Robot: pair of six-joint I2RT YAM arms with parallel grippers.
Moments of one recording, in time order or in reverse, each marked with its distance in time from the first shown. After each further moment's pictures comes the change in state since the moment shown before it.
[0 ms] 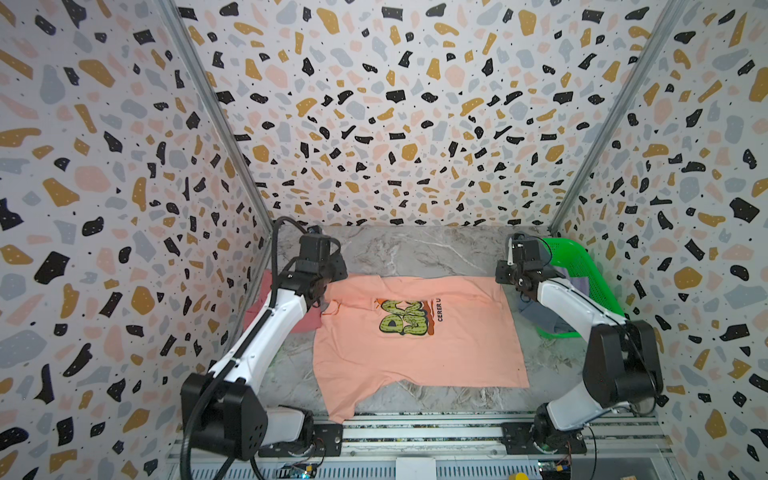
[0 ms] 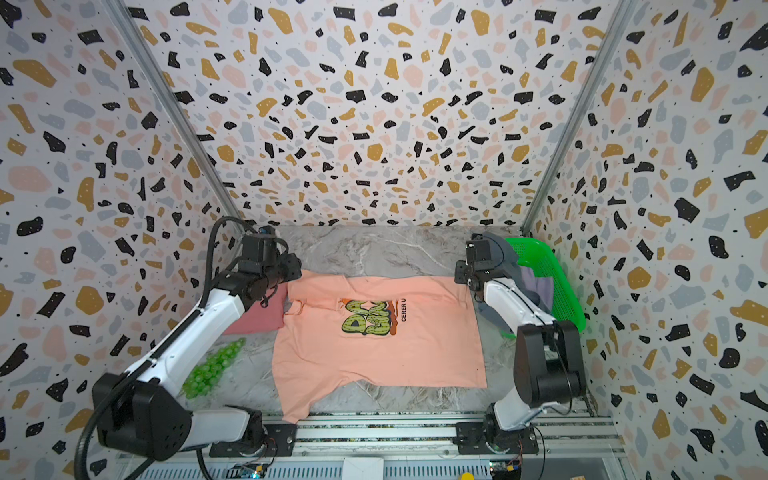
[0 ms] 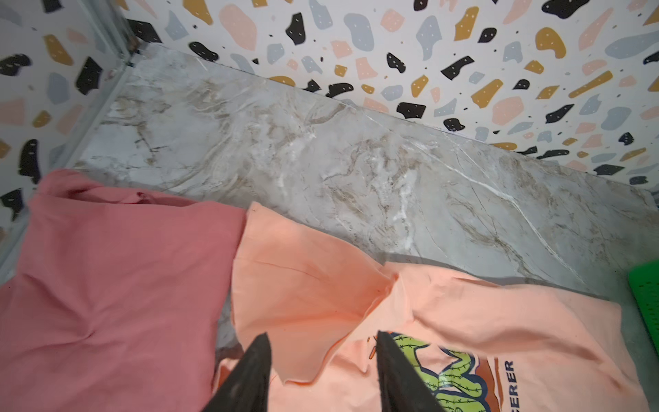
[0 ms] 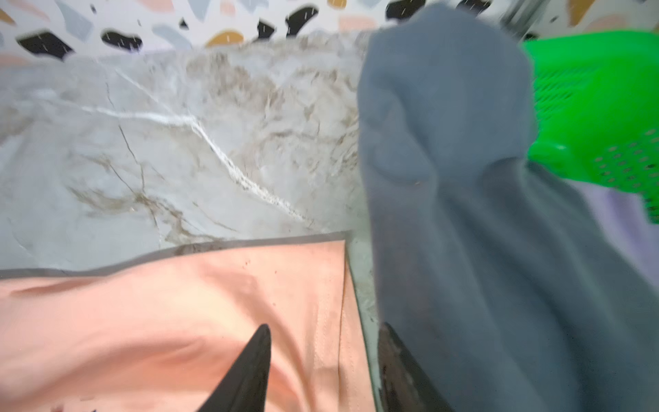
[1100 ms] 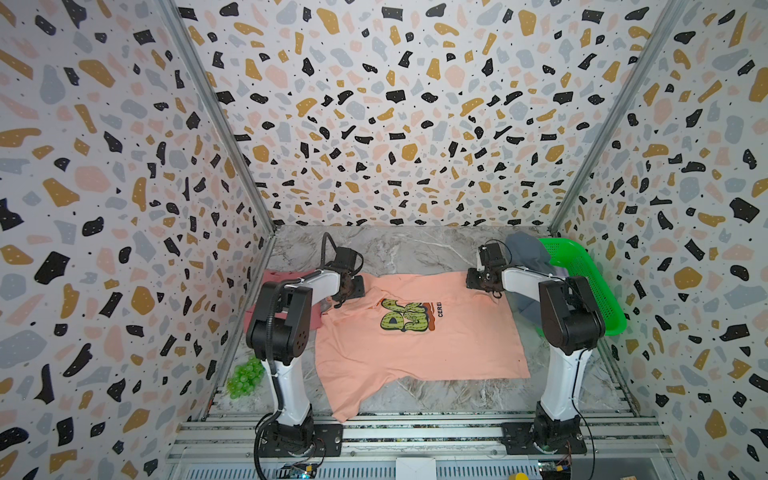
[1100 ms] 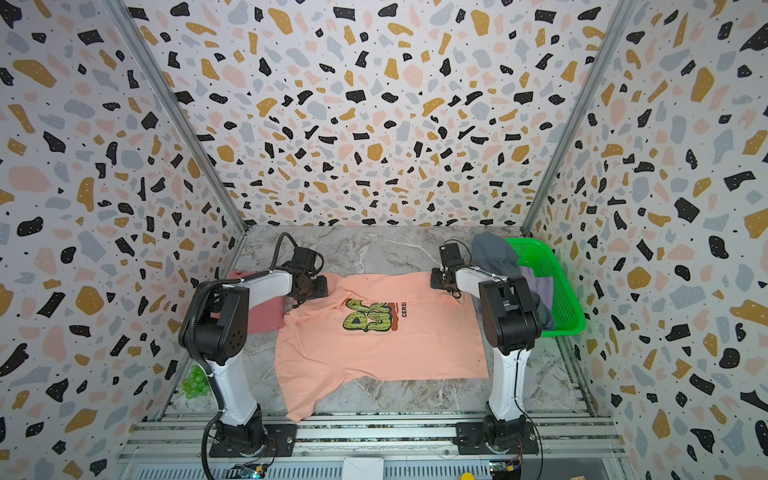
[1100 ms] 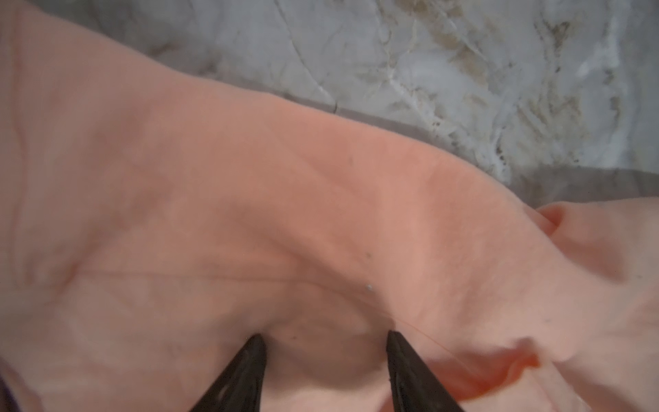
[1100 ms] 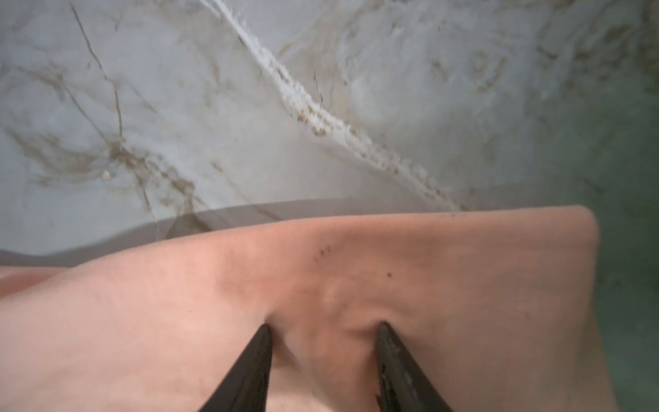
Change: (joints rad) left arm -0.008 0.675 0.121 0.129 0.129 0.050; right arm 0.076 0.547 0.243 0.036 -0.190 0.126
